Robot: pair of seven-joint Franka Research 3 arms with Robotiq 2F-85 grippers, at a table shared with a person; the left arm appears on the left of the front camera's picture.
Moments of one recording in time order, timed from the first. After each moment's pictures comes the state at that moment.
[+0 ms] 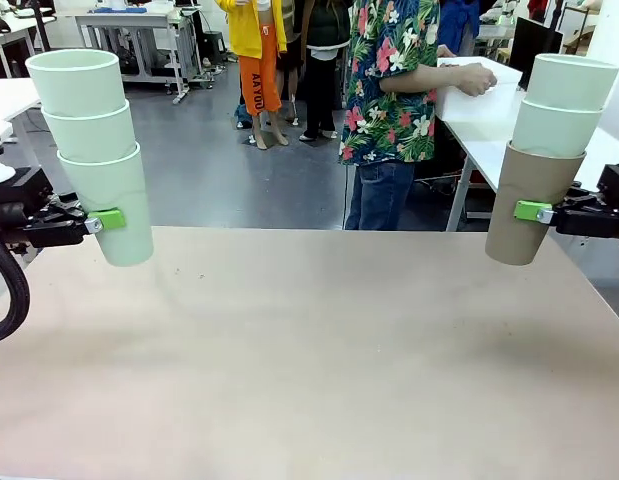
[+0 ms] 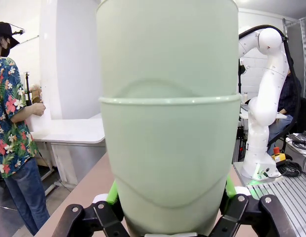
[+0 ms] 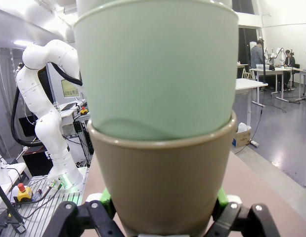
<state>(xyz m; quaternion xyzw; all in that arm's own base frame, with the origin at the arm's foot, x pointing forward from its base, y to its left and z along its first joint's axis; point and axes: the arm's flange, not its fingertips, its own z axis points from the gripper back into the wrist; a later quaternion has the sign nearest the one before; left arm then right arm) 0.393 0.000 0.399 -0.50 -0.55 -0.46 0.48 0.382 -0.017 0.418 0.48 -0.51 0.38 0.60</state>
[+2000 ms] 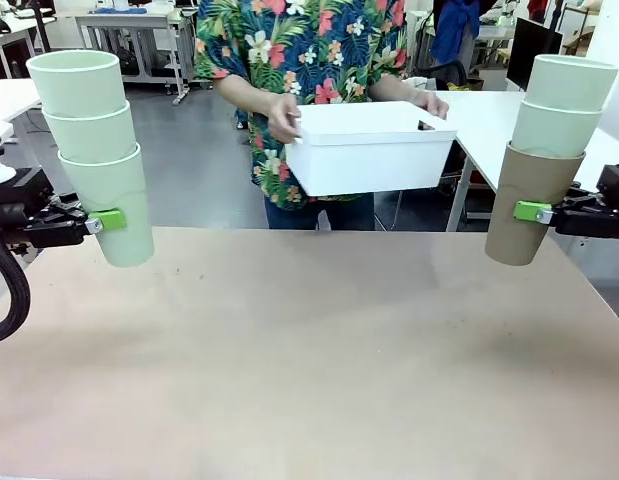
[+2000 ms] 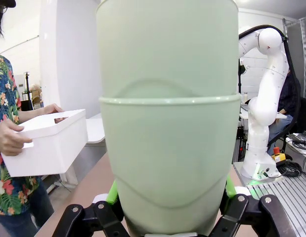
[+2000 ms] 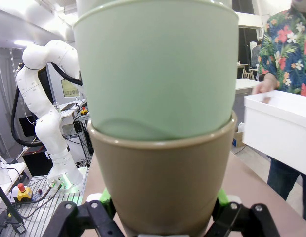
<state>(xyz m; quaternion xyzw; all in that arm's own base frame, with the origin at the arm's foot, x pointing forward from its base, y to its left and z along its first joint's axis) 0.393 0.000 0.399 -0.50 -0.55 -0.46 0.48 0.382 -0.017 0.418 0.48 -0.51 0.38 0.60</state>
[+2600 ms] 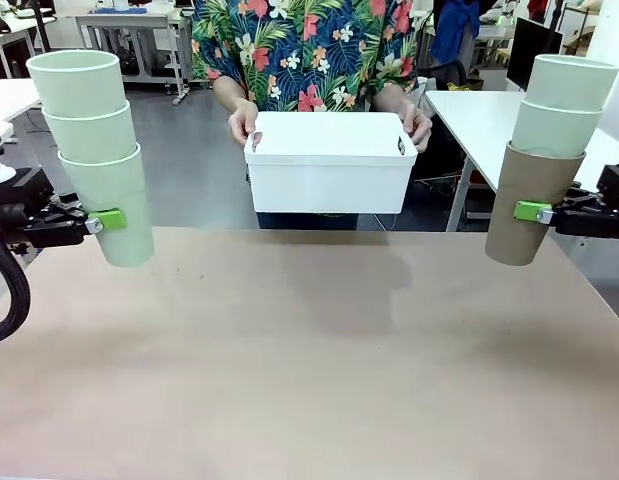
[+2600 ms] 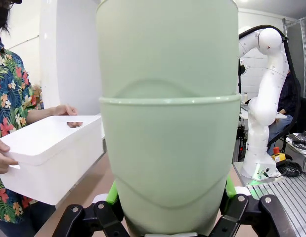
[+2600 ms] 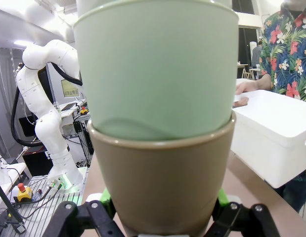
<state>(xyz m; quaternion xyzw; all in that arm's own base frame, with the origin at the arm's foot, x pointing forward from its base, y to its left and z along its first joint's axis) 0.393 0.000 0.399 -0.50 -0.55 -0.46 0.48 0.382 -0.017 0.418 0.48 -0.51 0.38 0.60</state>
